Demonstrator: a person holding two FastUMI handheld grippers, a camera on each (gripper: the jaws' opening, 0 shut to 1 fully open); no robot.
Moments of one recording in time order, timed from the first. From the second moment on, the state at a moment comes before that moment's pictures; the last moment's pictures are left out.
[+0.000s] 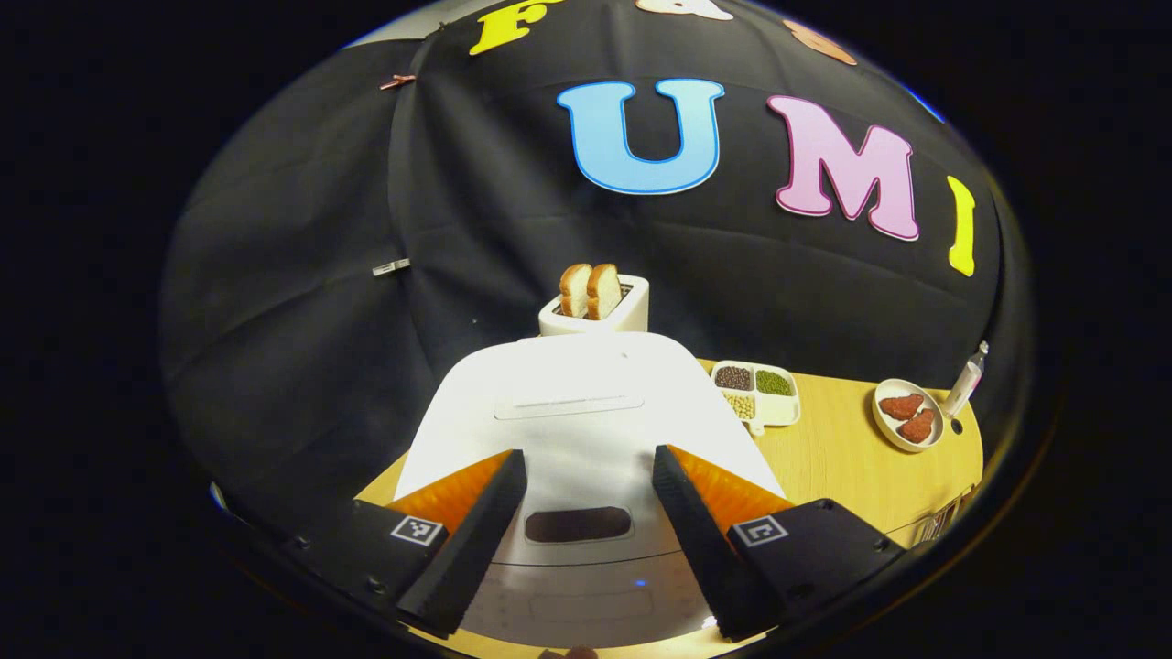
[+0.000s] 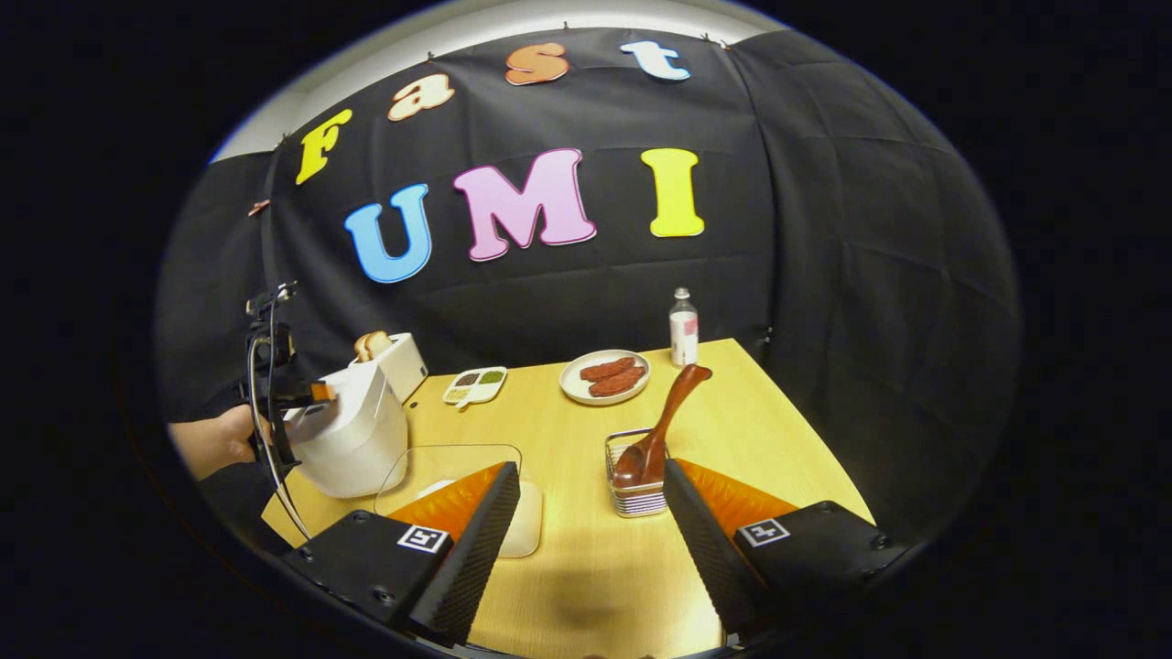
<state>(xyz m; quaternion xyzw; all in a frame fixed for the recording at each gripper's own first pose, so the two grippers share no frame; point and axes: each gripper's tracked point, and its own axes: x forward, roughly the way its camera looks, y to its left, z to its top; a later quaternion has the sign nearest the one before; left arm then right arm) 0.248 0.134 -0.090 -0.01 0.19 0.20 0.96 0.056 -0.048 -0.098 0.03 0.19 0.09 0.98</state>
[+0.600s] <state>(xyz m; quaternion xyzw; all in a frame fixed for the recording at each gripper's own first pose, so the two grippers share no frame) 0.148 0.070 0.052 0.04 0.01 0.12 0.99 0.086 -0.005 -0.041 0.02 0.12 0.11 0.99</state>
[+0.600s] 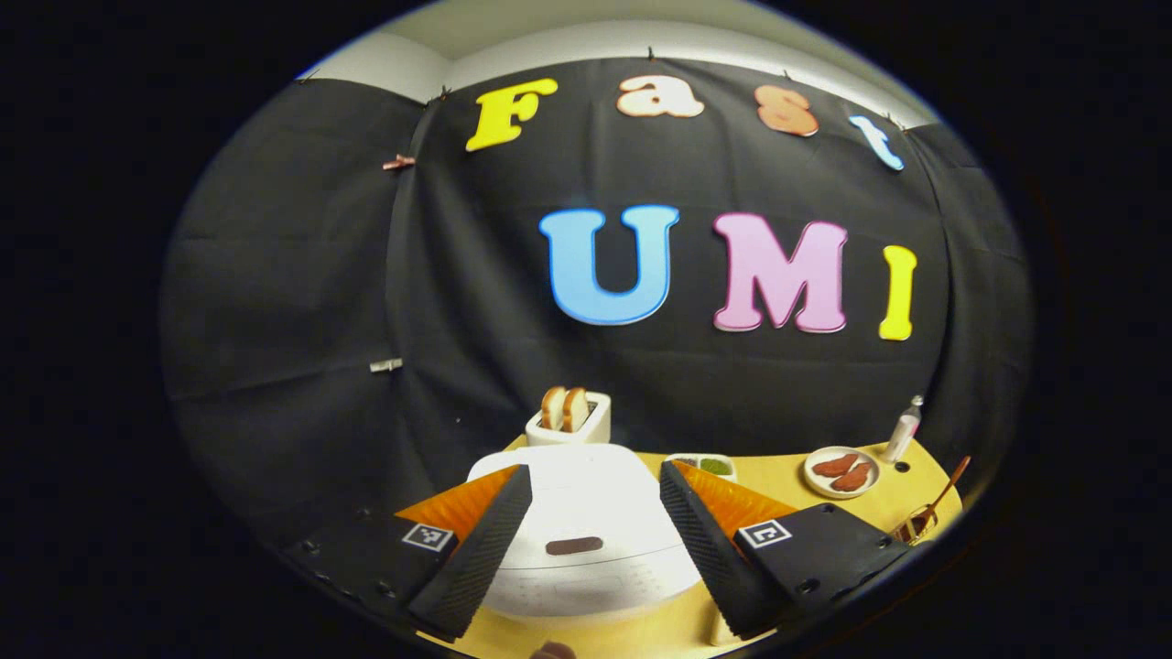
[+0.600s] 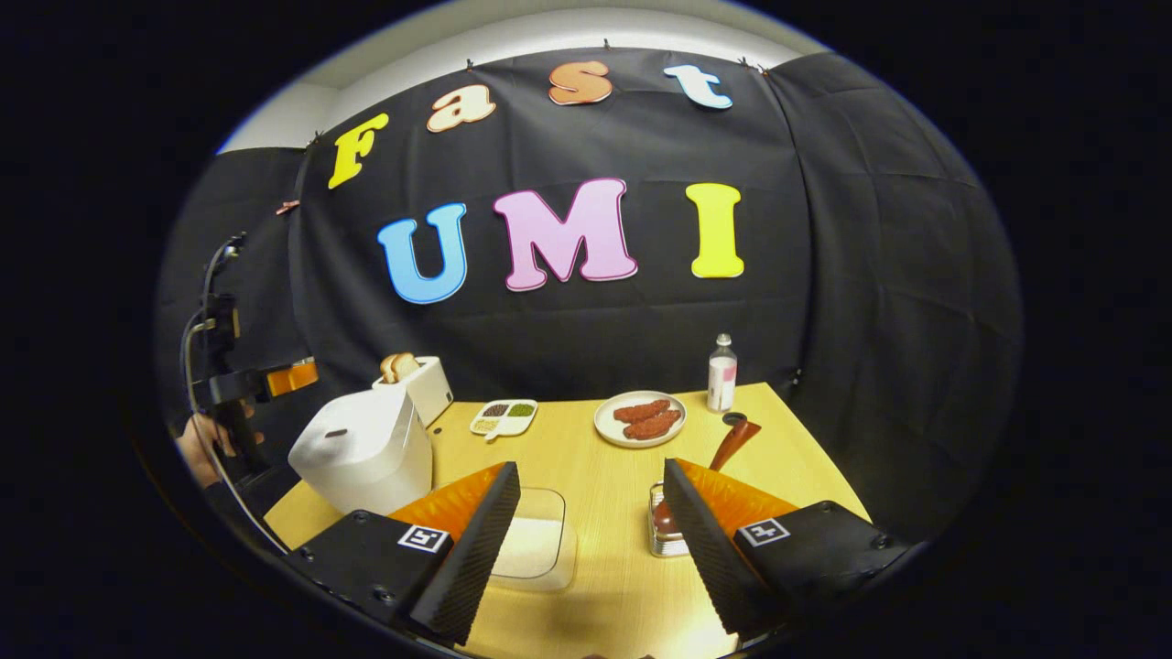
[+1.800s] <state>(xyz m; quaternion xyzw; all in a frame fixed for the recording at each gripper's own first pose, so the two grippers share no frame) -0.022 -0.049 0.054 0.00 0.02 0.01 1.00 -0.034 -0.034 0.008 -0.03 0.07 0.13 0.99</state>
